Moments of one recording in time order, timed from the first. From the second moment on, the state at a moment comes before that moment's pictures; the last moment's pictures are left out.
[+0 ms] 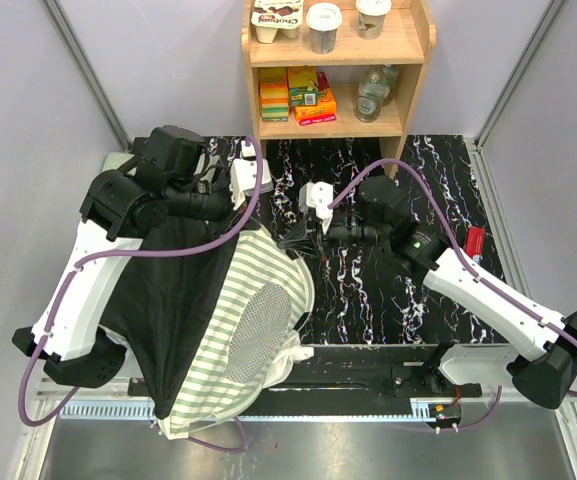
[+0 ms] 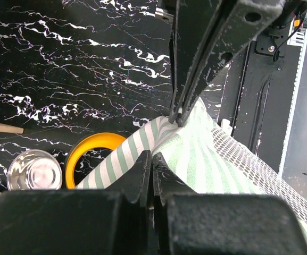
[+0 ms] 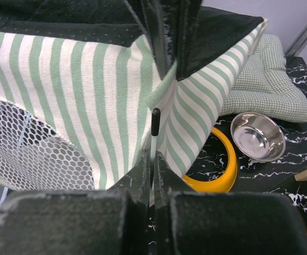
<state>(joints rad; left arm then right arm) -0.60 1.35 1.95 -1.31 0.57 0.51 0.80 1.22 1.19 -0.16 -0.68 -0.24</state>
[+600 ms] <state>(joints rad) -0.60 1.37 1.96 -1.32 0.57 0.52 0.85 1.27 1.22 -0.21 -0.62 -0.34</state>
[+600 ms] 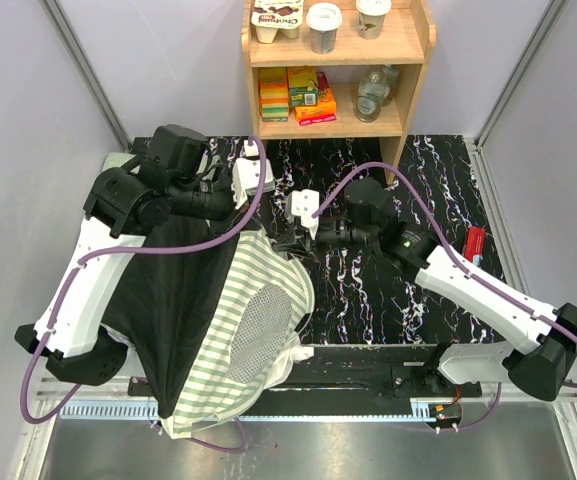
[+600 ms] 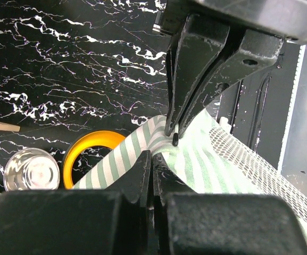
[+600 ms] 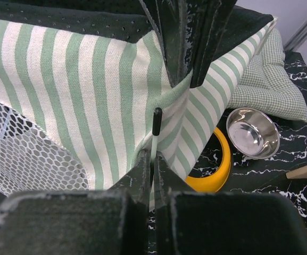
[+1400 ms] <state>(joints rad) -0.60 1.37 1.96 -1.32 0.56 0.52 0.88 1.21 1.15 -0.19 -0.56 -0.44</state>
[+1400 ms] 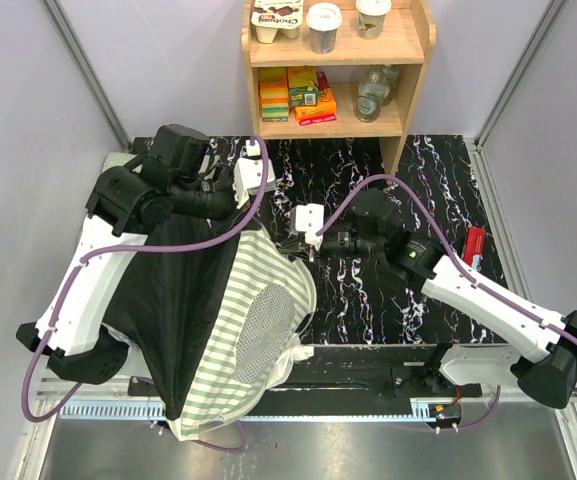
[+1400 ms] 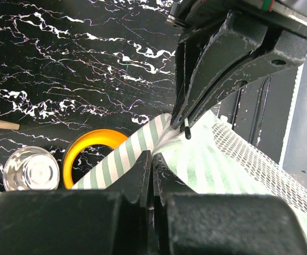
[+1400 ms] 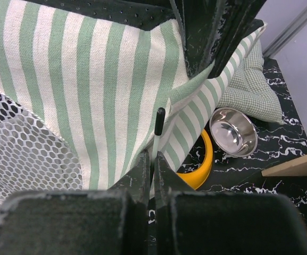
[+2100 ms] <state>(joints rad) -0.60 1.38 1.96 -1.31 0.55 0.53 0.89 1.24 1.19 -0.22 -0.45 -0.43</state>
